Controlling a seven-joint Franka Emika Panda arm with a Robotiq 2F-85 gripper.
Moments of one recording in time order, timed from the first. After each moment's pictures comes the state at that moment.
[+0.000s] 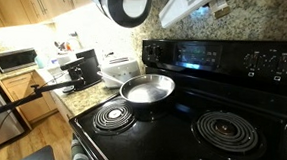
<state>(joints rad) 0.06 0.17 -0.21 -2.06 0.27 3.46 -0.65</state>
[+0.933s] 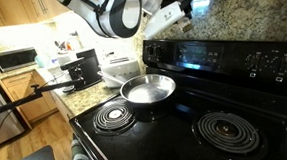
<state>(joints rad) 0.19 0.25 -0.21 -2.05 0.05 3.45 -0.55</state>
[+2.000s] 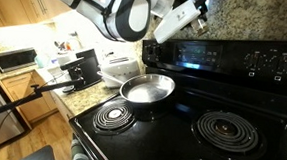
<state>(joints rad) 0.32 0.29 -0.42 -2.03 0.11 3.45 -0.63</state>
